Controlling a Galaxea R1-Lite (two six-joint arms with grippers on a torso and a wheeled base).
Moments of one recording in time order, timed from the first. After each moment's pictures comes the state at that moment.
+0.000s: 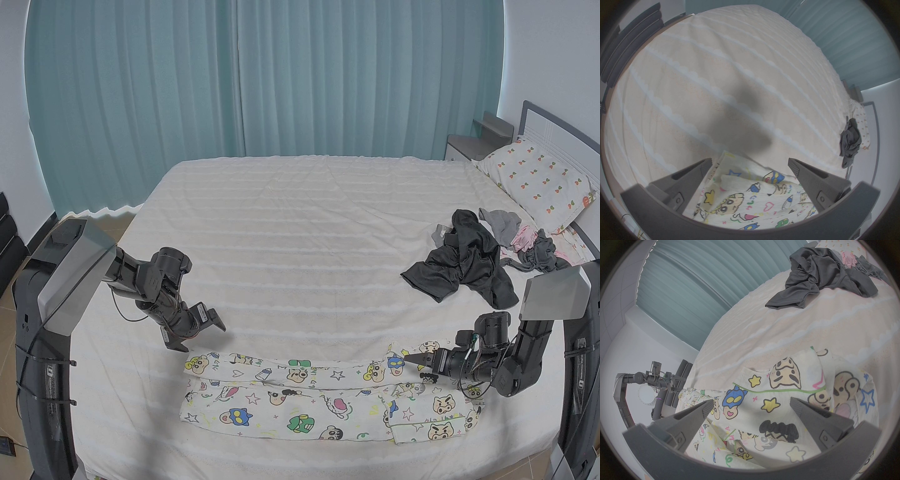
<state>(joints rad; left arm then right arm) -0.12 2.42 -1.48 0.25 -0.18 -0.63 0.11 2.44 -0.56 -1.21 0.45 0.44</state>
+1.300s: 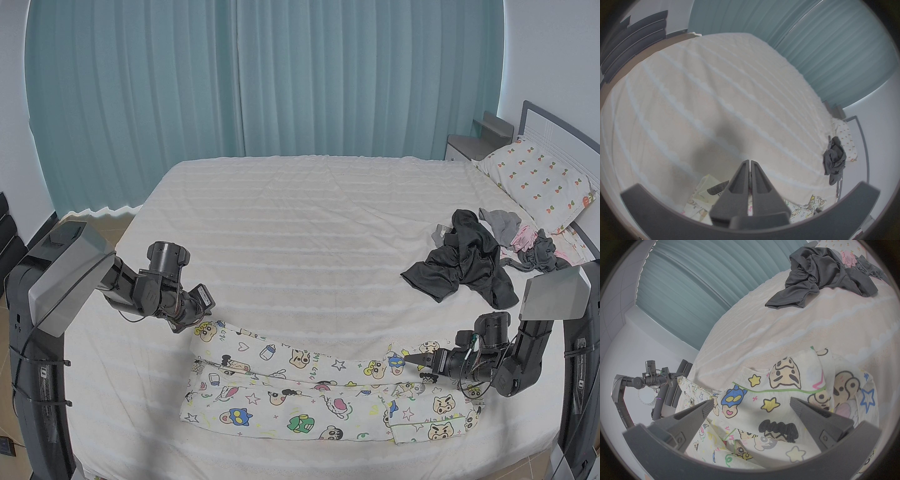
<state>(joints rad) -0.14 2.35 -1.27 -0.29 -0.13 -0.72 0.11 2.45 -0.56 -1.20 0.45 0.44</state>
